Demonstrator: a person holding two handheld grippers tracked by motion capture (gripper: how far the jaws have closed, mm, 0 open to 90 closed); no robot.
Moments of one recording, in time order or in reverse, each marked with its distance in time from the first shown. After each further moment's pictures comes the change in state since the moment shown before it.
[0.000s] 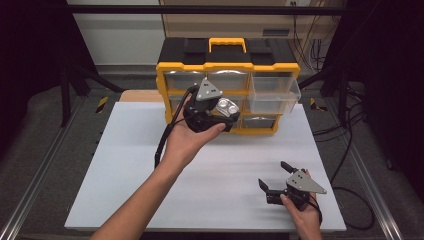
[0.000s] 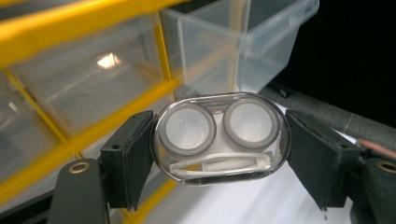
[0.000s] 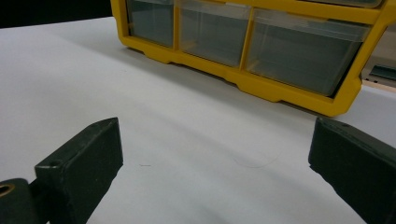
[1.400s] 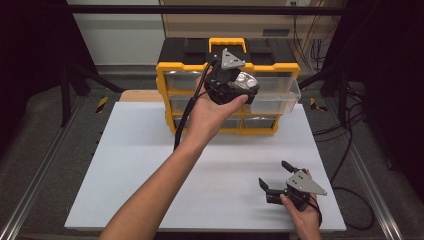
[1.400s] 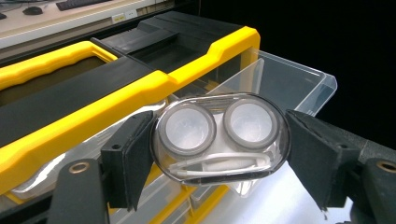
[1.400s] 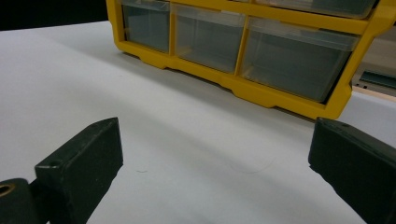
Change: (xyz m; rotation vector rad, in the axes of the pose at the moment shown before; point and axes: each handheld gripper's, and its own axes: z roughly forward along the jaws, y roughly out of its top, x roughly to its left) left arm 0.000 0.059 0.032 -0.052 0.048 -0.006; right arm 0.002 0.002 -0.002 -0.019 -0.024 -0.006
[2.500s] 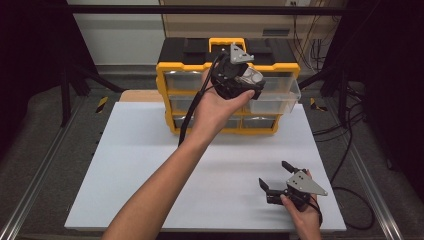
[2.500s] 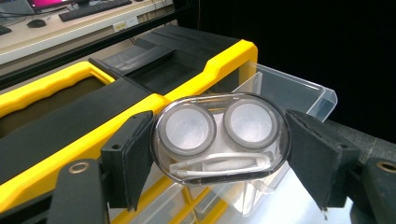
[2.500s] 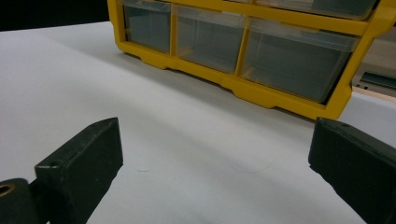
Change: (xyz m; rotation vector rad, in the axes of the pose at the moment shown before) left arm -0.007 0.016 0.009 0.001 0.007 0.052; right arm 0.000 0.000 -0.001 -0.002 0.003 -0.001
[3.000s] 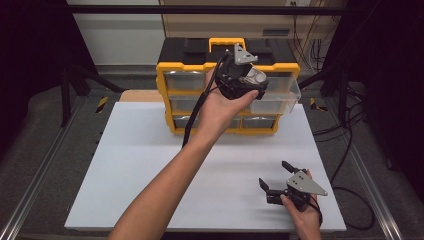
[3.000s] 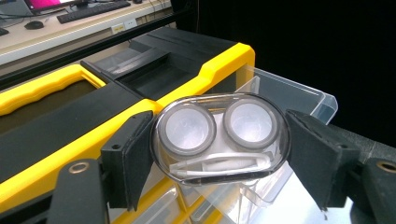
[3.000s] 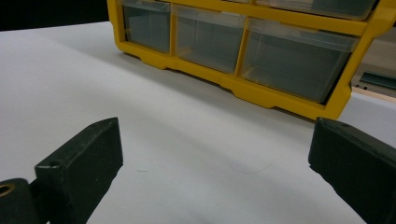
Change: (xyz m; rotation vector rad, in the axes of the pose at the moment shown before) left arm -0.003 0.000 0.008 -0.013 0.000 -0.011; right arm 0.000 0.000 0.000 -0.001 -0.001 -0.001
